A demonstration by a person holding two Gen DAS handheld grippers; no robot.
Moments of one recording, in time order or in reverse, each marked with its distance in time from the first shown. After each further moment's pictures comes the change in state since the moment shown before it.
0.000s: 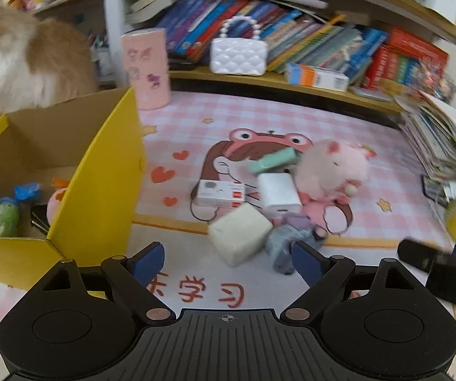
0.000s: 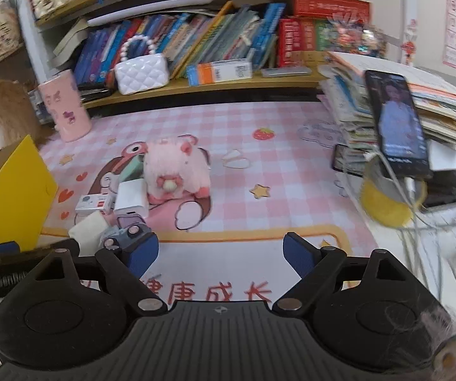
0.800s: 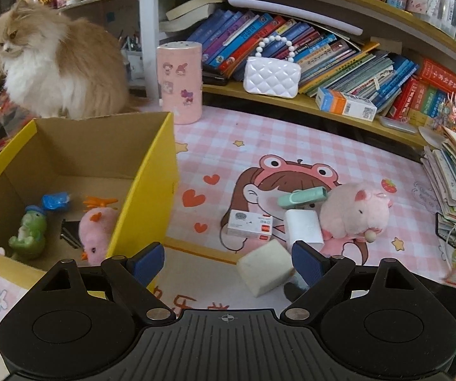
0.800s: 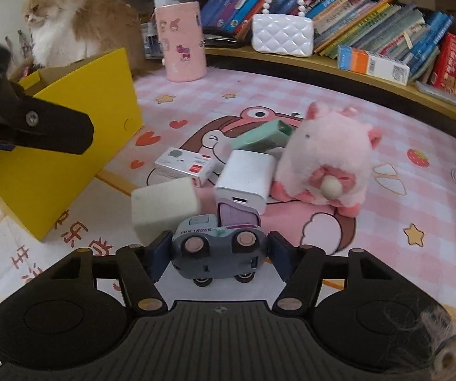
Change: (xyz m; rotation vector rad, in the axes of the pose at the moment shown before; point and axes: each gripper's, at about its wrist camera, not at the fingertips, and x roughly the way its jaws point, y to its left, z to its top) left arm -0.014 0.017 0.032 -0.073 -0.017 0.054; right arm 0.095 0.065 -0.005 -0.331 0.065 0.319
